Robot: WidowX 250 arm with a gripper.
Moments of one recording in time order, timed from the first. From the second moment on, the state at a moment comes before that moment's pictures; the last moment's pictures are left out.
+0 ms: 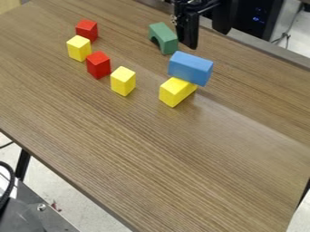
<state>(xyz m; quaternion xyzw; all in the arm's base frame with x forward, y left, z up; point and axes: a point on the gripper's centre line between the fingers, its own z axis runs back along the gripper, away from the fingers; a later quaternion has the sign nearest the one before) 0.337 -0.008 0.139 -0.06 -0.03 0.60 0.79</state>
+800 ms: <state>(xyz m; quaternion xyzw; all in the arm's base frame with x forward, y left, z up) 0.330 0.005 0.114 -0.03 -0.10 0.68 0.72</state>
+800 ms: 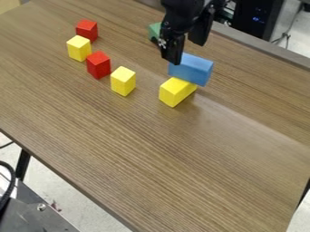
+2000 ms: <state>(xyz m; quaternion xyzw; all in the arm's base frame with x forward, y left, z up) 0.362 0.000 0.090 -0.01 -0.04 0.75 0.66</state>
